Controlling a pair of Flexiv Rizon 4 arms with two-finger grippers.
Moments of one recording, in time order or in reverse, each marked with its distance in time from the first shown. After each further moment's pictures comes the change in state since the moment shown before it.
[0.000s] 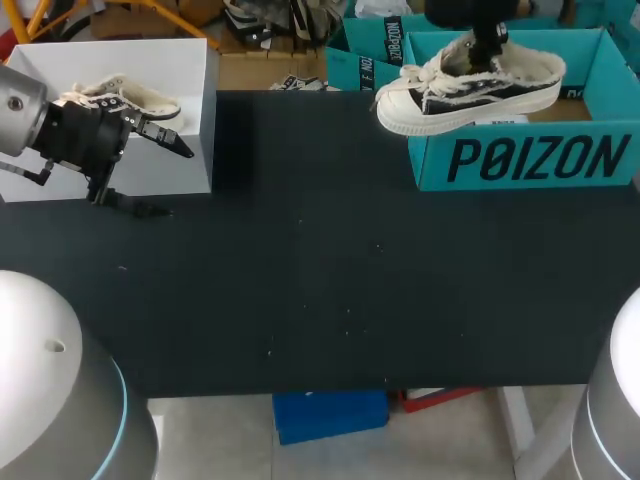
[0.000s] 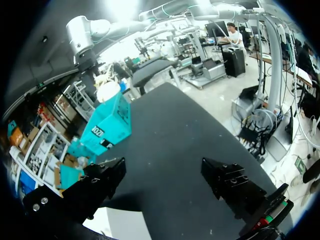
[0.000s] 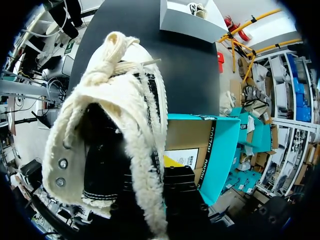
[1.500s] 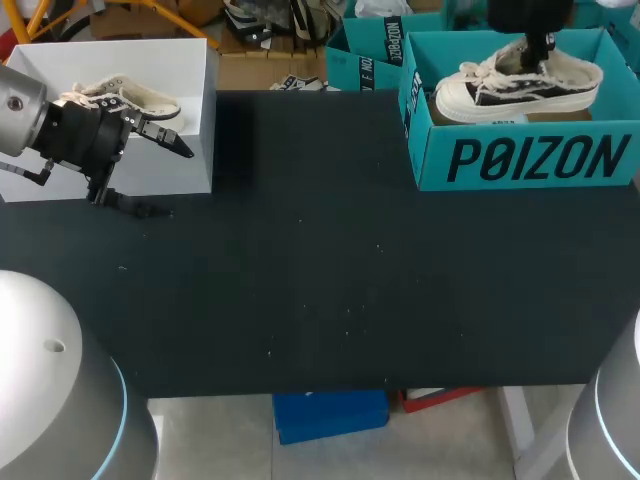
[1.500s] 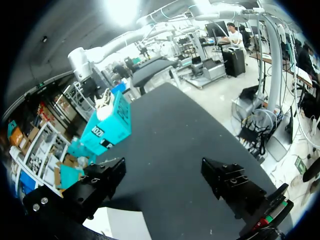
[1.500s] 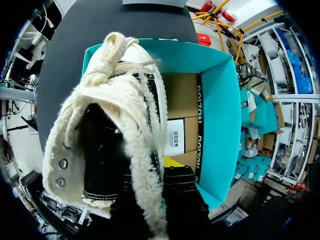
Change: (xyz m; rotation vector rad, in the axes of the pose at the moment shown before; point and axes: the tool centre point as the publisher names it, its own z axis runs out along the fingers) left arm 0.000 0.000 0.000 0.000 0.000 0.000; right arm -0.095 -0.122 0.125 -0.005 0.001 0.125
